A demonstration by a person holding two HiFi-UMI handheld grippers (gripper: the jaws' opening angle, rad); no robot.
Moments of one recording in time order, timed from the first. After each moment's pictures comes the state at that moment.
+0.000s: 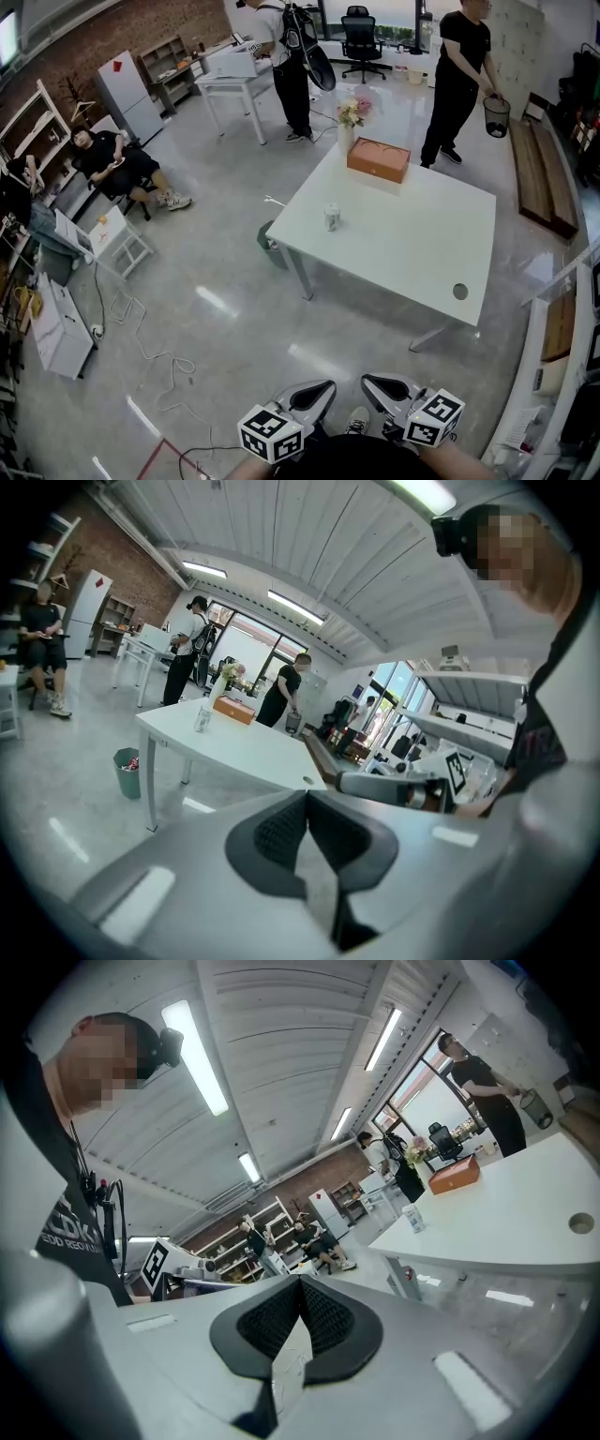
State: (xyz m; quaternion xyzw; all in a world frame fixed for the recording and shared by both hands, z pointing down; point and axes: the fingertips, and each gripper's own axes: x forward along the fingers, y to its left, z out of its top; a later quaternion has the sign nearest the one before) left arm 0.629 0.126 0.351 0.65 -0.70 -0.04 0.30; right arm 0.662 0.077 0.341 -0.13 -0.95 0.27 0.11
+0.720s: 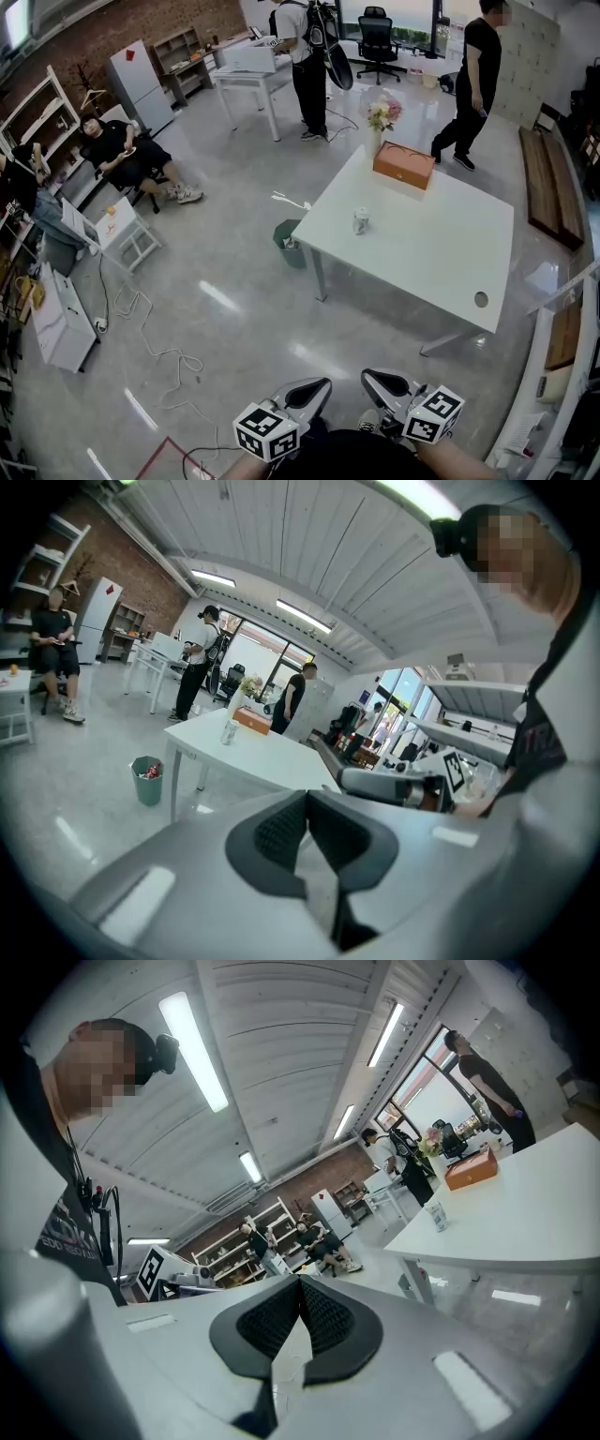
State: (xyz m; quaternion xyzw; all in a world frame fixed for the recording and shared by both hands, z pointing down) left arm 0.557 0.184 0.339 0.63 -0.71 -0.04 0.30; right arm 0.590 0.123 0.330 -0.13 -0.95 0.27 0.10
